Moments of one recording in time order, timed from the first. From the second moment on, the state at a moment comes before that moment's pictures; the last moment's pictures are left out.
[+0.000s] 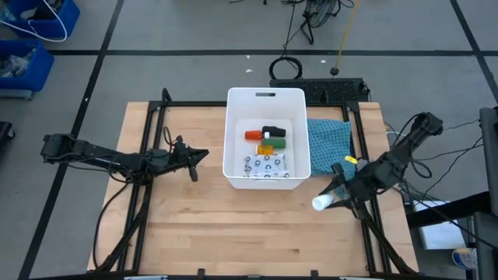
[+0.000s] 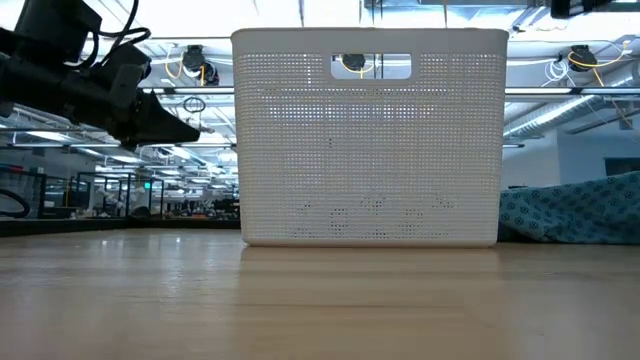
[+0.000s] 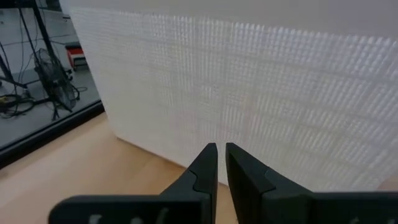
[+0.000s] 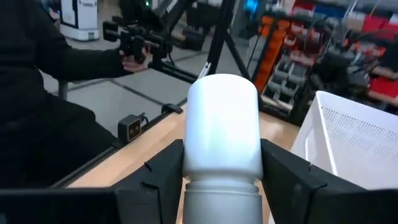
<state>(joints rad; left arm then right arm) -0.04 0.82 0.08 0.54 -0.45 -0.16 0.72 0.50 0.42 -0.06 0.31 -0.15</state>
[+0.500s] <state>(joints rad) -0.04 0.82 0.08 0.48 -0.46 -0.18 0.72 0.27 0.19 0.14 0.37 -0.31</state>
